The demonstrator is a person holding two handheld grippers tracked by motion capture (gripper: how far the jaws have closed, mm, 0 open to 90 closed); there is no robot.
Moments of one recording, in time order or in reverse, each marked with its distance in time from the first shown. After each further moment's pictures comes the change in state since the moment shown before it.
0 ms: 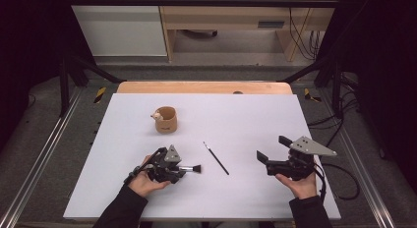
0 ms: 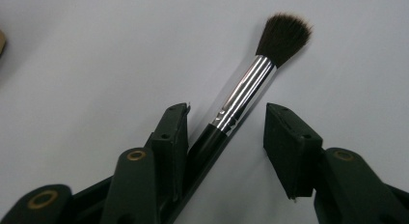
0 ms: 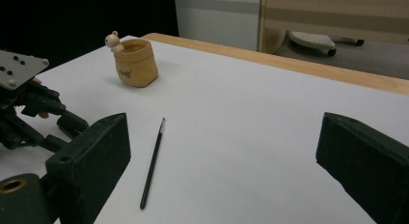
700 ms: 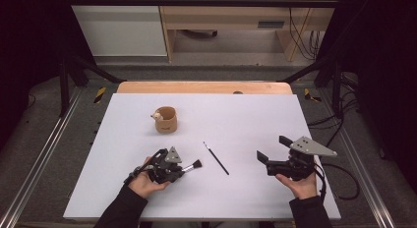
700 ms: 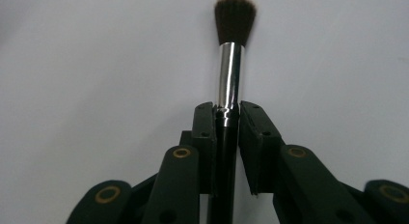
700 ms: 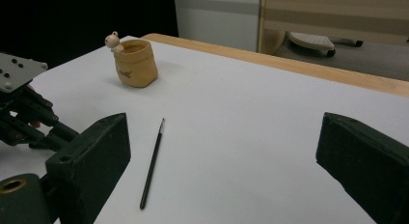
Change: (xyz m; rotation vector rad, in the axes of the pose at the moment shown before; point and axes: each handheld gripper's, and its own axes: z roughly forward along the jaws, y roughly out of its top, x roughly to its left) left arm -0.002 0.001 -0.002 0.030 -0.052 -0.009; right arm 0.000 0.000 -0.001 0.002 -0.001 -0.013
